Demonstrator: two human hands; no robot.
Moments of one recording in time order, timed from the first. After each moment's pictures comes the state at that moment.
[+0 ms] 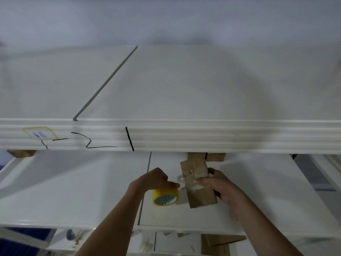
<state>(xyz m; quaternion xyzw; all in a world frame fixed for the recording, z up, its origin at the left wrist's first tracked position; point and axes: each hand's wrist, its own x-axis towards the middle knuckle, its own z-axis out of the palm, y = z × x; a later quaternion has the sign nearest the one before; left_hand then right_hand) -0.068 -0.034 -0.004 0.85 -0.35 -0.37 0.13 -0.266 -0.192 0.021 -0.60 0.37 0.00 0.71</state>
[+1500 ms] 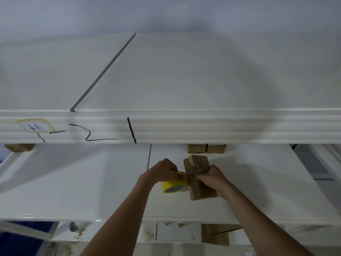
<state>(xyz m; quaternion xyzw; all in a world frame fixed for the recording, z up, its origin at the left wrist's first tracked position) -0.085 -0.049 0.002 0.83 -0.40 -0.34 0.19 -0.252 -0.180 -0.007 -0.68 0.45 0.02 0.57</state>
